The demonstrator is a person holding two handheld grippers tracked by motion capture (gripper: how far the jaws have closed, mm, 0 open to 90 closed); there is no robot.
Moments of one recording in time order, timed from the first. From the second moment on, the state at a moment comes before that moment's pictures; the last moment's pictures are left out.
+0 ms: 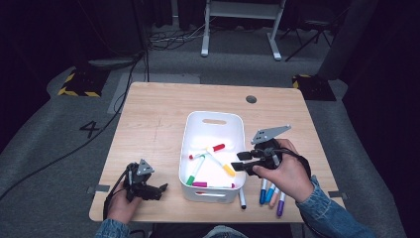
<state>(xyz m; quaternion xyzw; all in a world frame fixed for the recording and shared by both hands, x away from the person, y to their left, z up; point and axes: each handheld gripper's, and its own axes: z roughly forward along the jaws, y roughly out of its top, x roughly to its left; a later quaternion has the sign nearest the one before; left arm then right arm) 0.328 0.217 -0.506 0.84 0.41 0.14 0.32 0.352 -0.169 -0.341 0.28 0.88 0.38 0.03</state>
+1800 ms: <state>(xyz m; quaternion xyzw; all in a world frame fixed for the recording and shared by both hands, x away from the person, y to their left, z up) 0.328 0.217 -0.506 0.84 0.41 0.14 0.32 0.359 -0.192 -0.468 0.34 0.90 0.28 0.00</state>
